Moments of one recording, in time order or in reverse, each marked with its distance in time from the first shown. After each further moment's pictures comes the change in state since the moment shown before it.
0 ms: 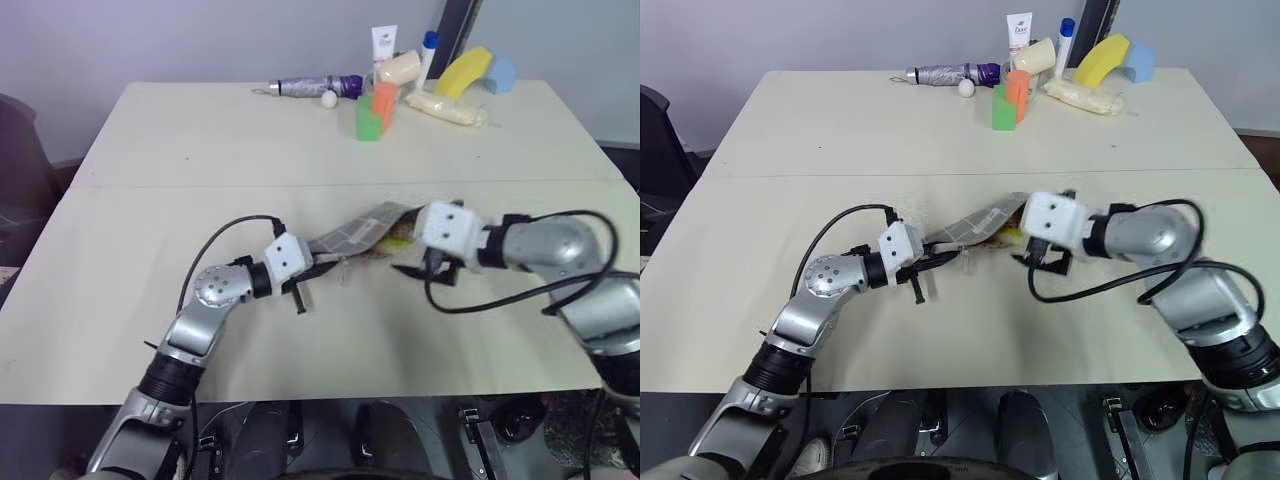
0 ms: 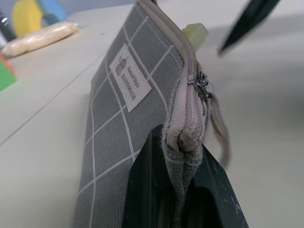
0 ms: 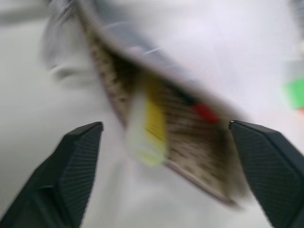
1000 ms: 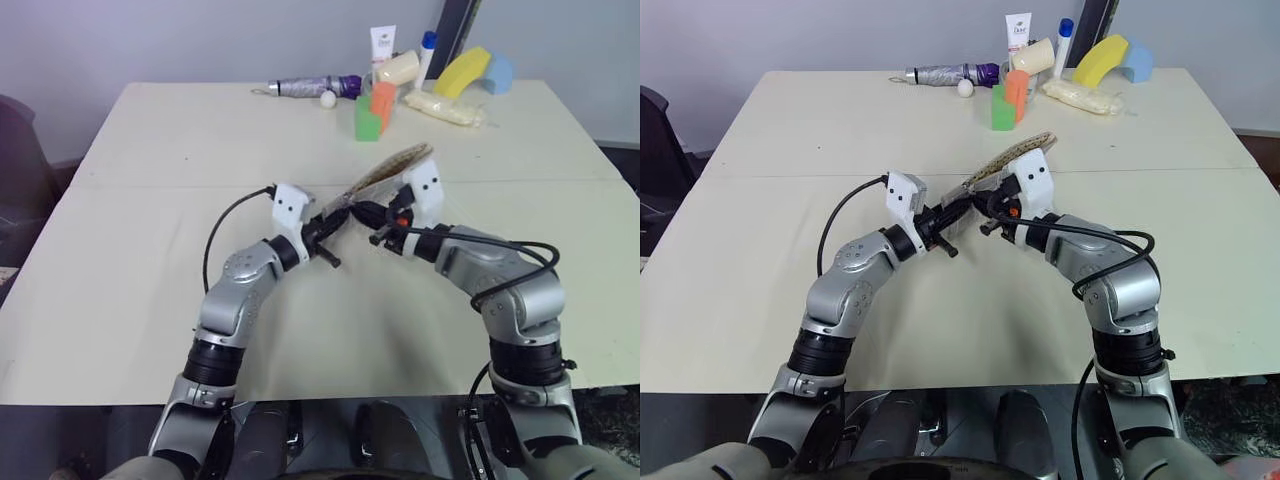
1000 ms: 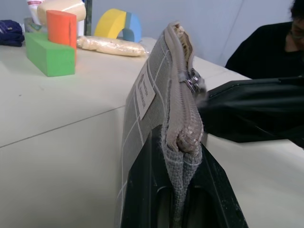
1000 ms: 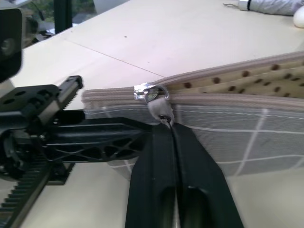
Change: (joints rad) left arm -0.099 -0.248 0.106 -0.016 -0.153 0.298 0.273; right arm -0.038 0.581 -0.085 0.095 0.283 0.308 -0.455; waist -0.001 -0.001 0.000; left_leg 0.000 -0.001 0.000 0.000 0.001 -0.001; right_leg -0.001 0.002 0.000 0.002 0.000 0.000
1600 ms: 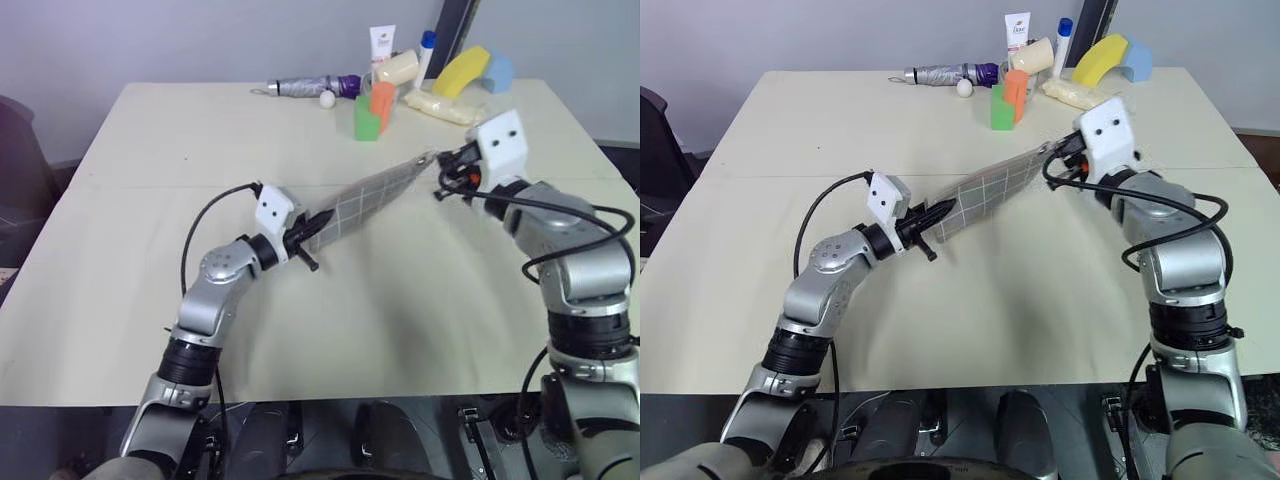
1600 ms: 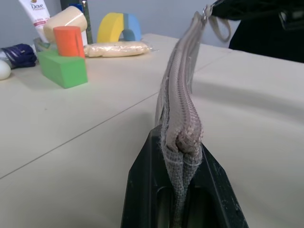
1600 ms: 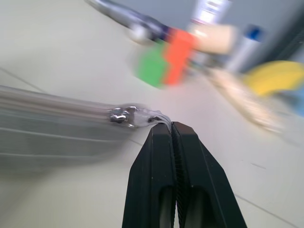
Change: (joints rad) left arm 0.023 0.167 -0.023 0.003 0.045 -0.136 -0.104; right arm -0.092 -0.351 0.000 0.162 -0.253 -0.187 -0.090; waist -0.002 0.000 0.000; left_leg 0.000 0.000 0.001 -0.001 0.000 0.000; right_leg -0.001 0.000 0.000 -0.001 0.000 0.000
